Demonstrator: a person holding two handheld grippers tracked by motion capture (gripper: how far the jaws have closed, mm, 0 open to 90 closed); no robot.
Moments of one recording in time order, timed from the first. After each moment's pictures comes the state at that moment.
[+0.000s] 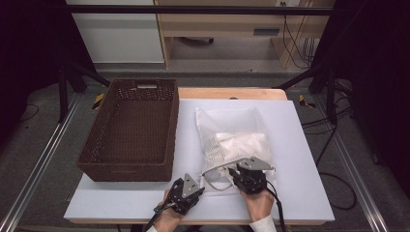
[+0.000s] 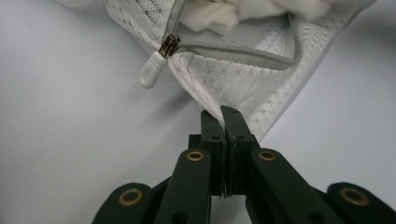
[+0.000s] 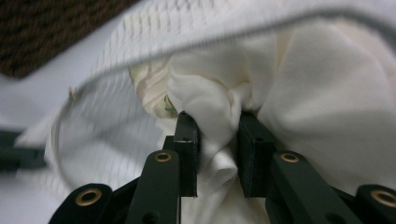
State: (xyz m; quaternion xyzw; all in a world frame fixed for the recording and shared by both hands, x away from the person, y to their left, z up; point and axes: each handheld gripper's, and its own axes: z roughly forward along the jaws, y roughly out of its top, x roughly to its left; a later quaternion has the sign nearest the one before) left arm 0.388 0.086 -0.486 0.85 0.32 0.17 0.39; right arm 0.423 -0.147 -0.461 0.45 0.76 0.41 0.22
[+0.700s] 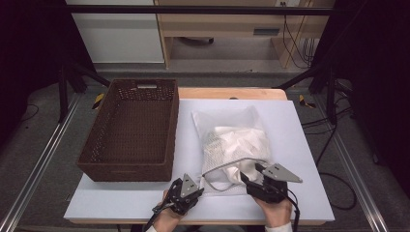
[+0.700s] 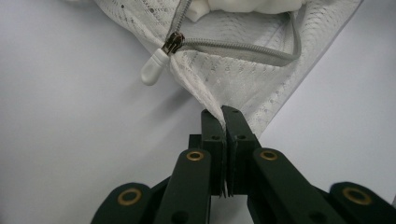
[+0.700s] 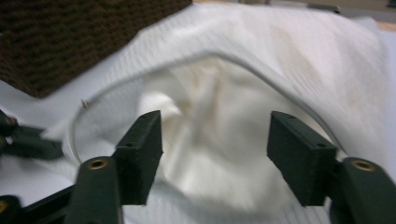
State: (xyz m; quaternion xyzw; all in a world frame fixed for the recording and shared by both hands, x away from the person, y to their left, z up) left arm 0.388 0.090 -0.486 0.85 0.32 0.15 0.39; right arm 0.389 -0.195 -0.445 0.44 0.73 0.46 0.25
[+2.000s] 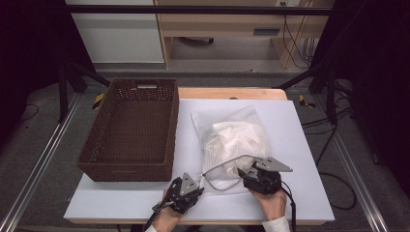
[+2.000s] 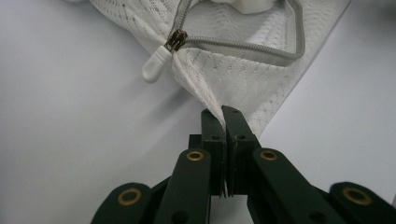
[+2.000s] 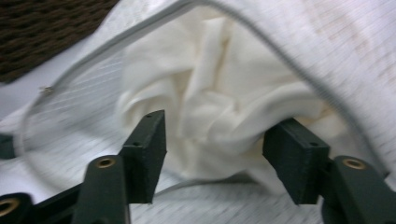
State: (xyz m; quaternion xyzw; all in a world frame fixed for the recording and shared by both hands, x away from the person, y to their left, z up) left arm 0.392 0.091 -0.486 0.85 0.33 0.14 0.39; right arm 0.419 -0.190 -0.465 0.44 0.75 0.44 0.22
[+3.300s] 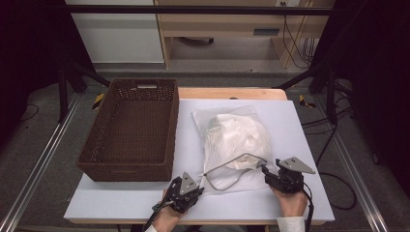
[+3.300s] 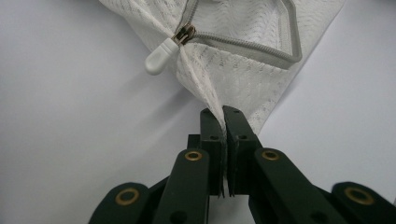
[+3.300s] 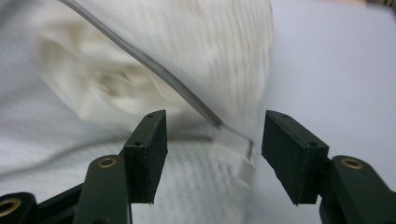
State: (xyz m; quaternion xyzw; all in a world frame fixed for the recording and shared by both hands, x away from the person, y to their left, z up) left arm 0.393 0.091 -0.486 0.85 0.33 0.14 0.39; right arm 0.419 -0.246 -0.465 0.51 0.71 0.39 0.29
